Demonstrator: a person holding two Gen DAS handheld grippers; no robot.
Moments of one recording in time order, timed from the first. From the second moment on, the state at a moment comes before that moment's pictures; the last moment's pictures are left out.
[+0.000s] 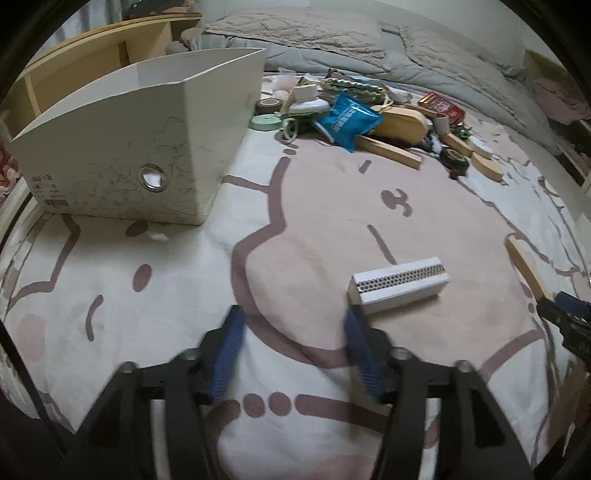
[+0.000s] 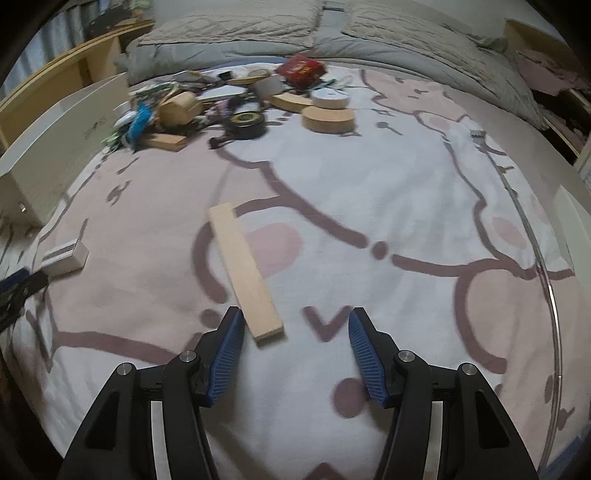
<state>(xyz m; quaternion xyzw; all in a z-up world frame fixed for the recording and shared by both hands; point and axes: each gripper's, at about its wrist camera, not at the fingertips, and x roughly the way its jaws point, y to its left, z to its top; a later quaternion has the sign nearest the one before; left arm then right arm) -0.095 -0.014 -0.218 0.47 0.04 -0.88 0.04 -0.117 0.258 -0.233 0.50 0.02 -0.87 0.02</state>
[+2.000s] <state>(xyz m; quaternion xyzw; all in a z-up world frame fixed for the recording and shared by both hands) -0.137 0.034 -0.229 0.46 0.03 -0.89 -0.01 -0.184 0.248 -0.248 0.50 0.05 -0.86 0.11</state>
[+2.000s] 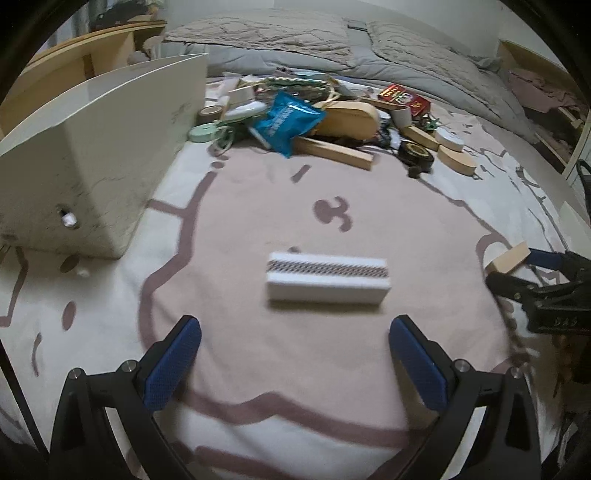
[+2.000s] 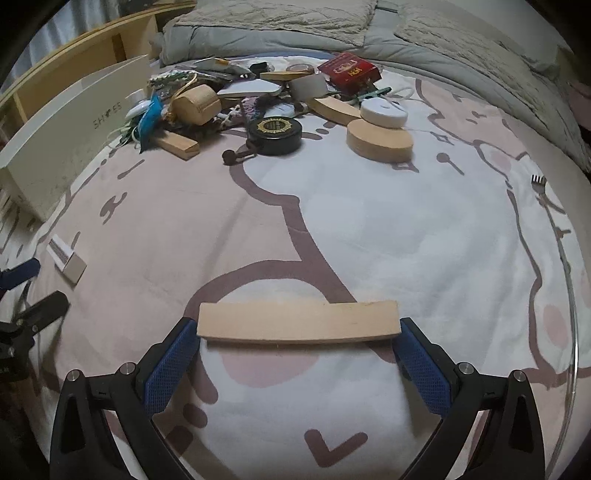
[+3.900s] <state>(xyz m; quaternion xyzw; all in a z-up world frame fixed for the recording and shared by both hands) -0.133 0.025 -0.157 0.34 0.02 -0.94 -0.03 -0.137 0.232 -0.185 0.42 0.01 -0.90 0.08</state>
